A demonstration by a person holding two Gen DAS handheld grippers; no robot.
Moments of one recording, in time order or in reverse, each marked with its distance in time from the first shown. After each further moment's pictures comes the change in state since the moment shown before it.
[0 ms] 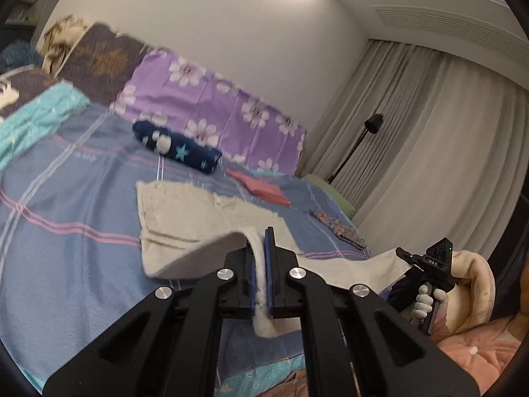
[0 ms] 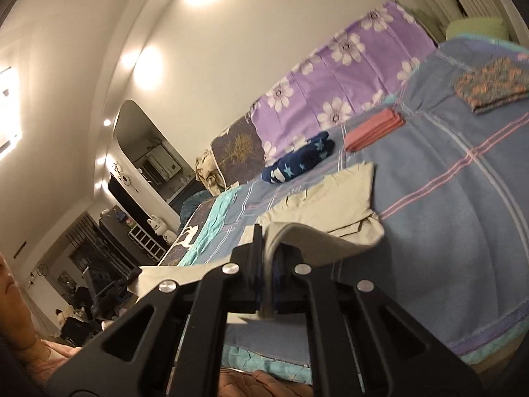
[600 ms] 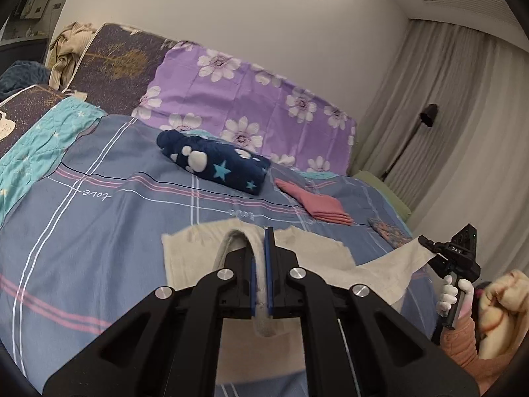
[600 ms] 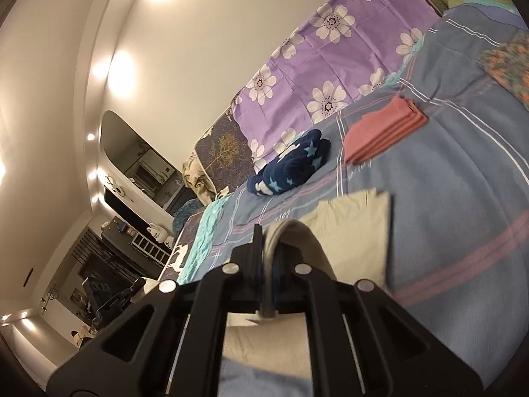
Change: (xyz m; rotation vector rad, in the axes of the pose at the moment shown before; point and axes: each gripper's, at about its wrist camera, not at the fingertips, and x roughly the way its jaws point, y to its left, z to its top) left arm 0.142 0.052 0.122 0.053 0.041 0.193; right arm 0.176 -0.059 0.123 0.050 0.049 -0.039
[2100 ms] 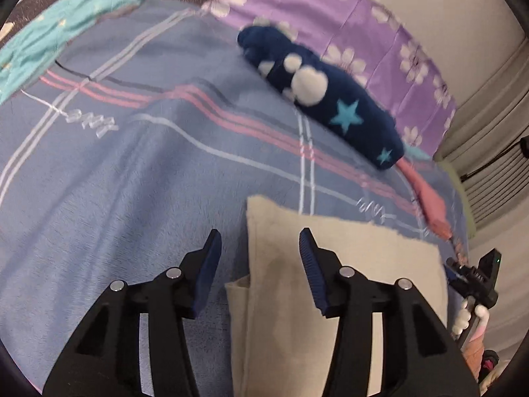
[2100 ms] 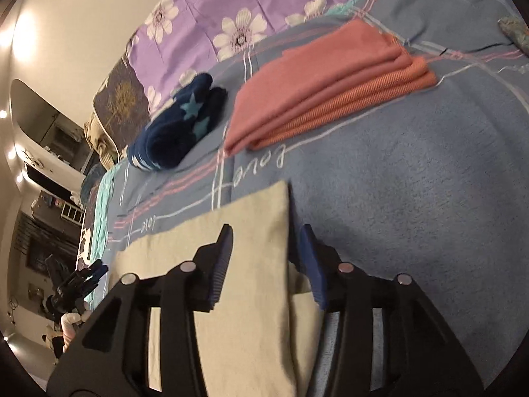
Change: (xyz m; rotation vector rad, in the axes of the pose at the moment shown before) left arm 0.221 0.141 0.006 -0.274 0.350 0.226; right arm 0.193 -0.125 0.037 0.059 0.339 -0.330
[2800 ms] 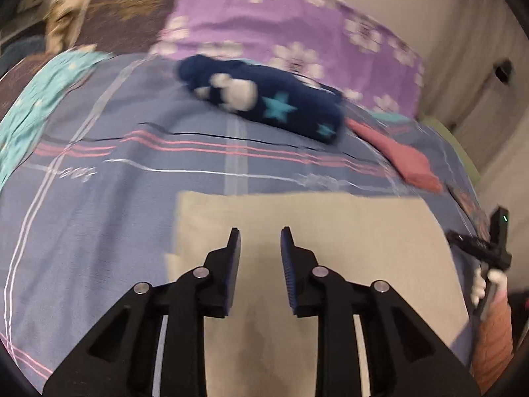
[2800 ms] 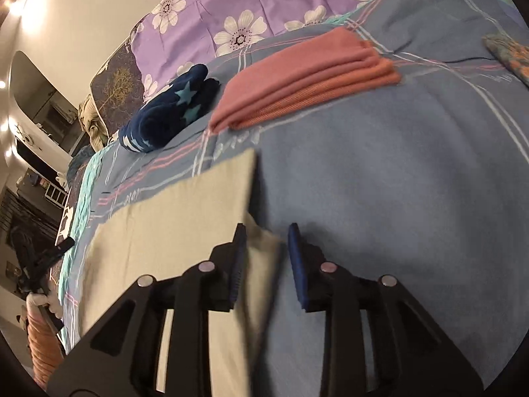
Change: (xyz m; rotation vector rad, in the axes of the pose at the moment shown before) left arm -0.052 -0.094 -0.044 0.310 -0.078 0.018; right arm -0.053 -0.022 -0.046 -0.080 -0.074 -0.083
